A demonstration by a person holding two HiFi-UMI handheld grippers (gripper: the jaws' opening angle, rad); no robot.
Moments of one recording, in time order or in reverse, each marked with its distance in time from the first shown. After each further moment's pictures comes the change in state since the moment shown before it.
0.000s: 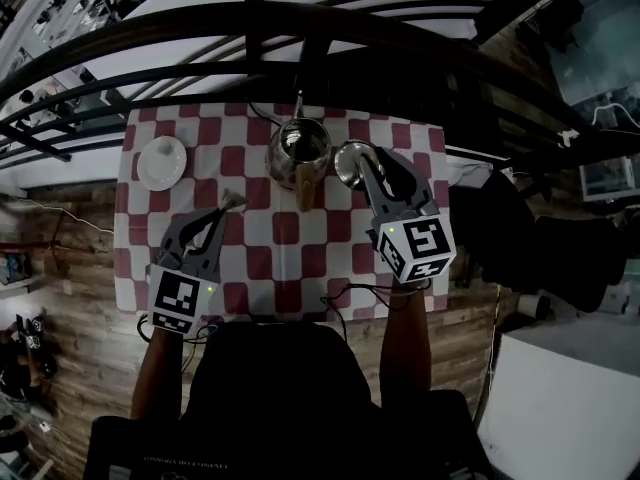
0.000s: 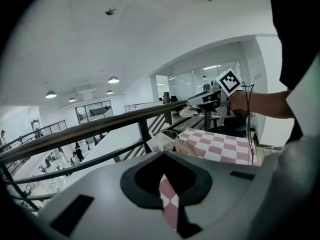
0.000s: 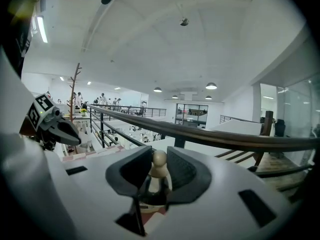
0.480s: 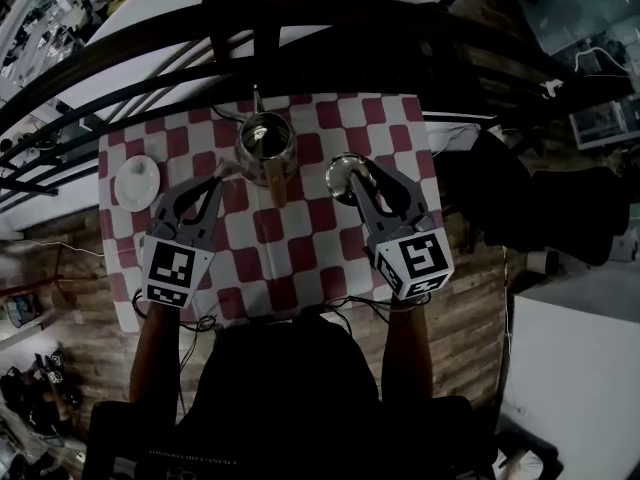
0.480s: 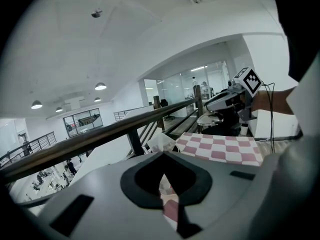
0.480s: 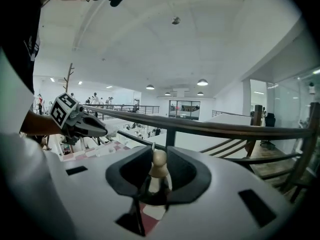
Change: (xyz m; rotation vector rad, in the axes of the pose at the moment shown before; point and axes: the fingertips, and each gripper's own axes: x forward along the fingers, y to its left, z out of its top) left arm 0.069 -0.004 0.050 0.115 -0.051 -0.094; right arm -0.058 -0.016 -0.029 0.053 0.037 -0.079
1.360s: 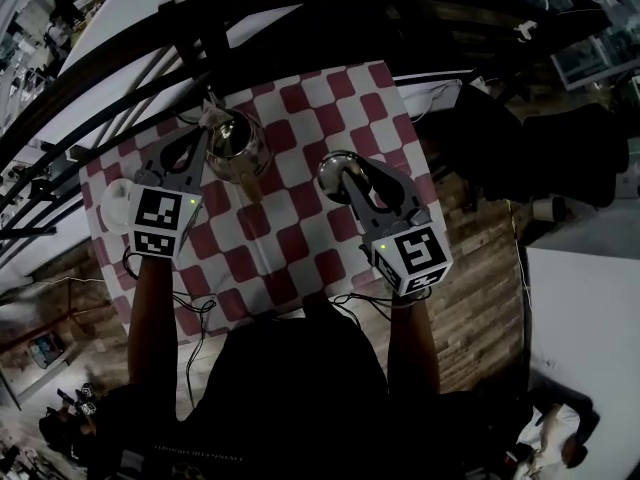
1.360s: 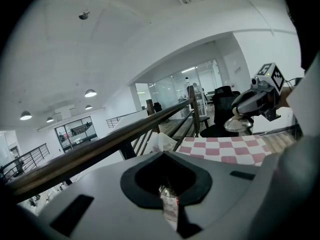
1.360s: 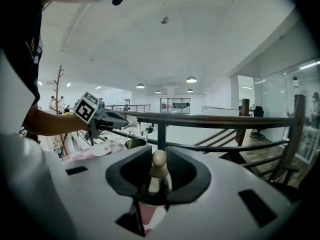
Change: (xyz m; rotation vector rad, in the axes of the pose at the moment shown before) left arm 0.086 0.019 0.044 0.089 -0.035 -0.070; right arm -0.038 -0.017 -0.028 0.083 0.034 -0.100
